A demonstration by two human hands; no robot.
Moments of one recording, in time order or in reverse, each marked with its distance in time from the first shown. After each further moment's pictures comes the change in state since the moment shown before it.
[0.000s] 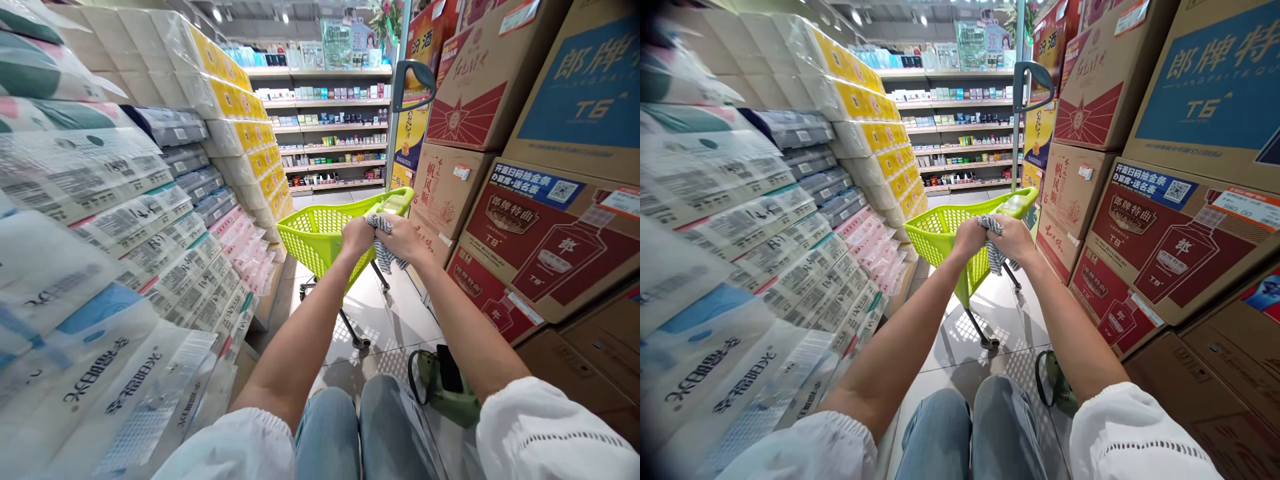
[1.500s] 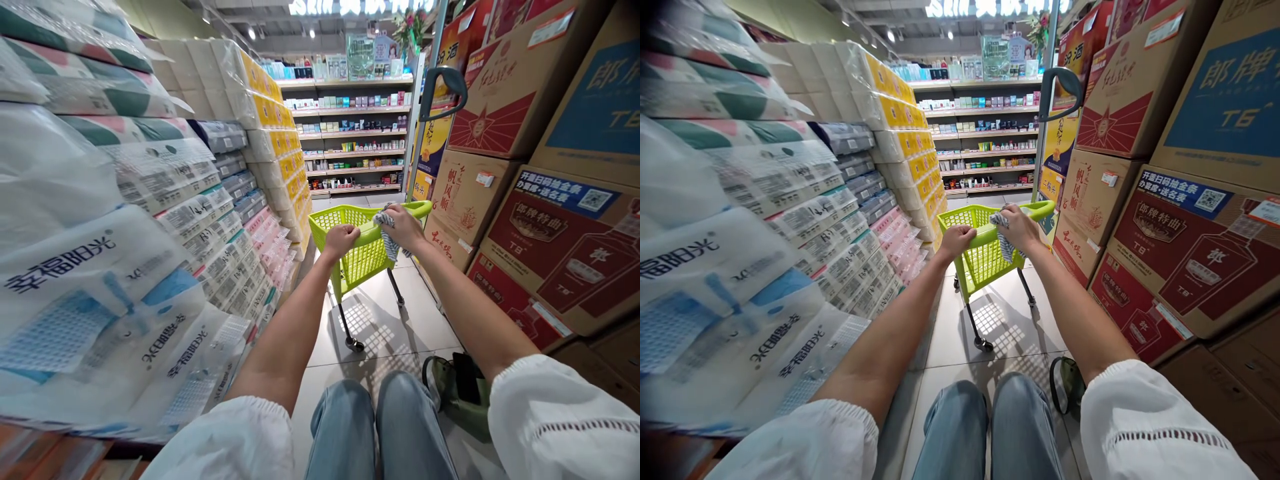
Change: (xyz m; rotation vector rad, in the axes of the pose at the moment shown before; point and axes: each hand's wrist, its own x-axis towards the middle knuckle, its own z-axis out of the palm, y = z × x) left_hand -0.025 -0.101 -0.044 -0.229 0.077 0.120; right_hand 0.035 -0.022 0.031 -0.142 -0.059 0.026
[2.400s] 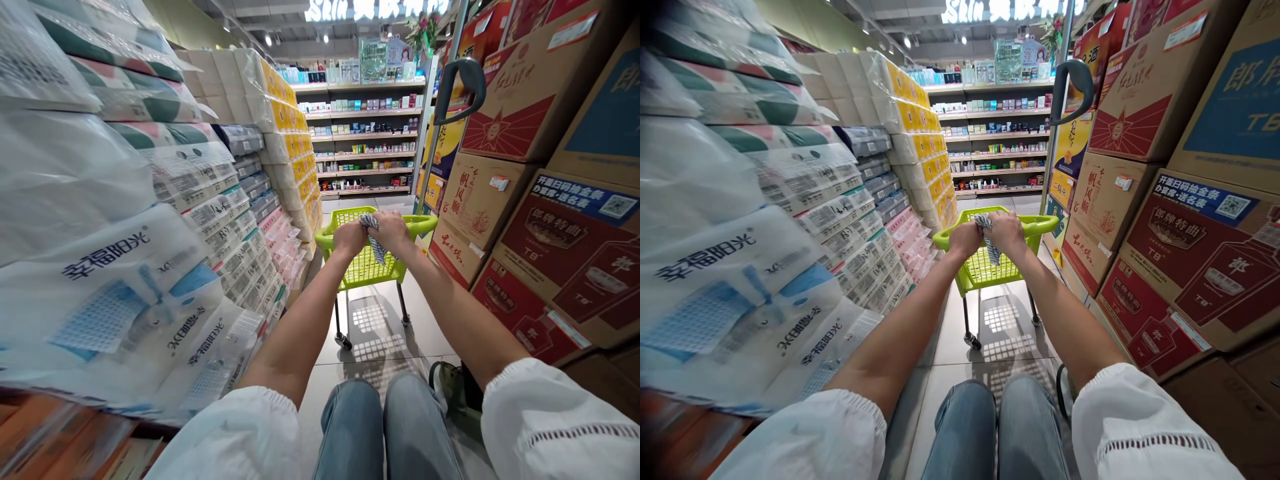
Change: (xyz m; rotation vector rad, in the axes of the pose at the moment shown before) left_hand 0.001 0.026 -0.009 0.496 -0.012 -0.154; right_hand 0.011 -0.061 0.024 -0.138 -0.036 -0.023
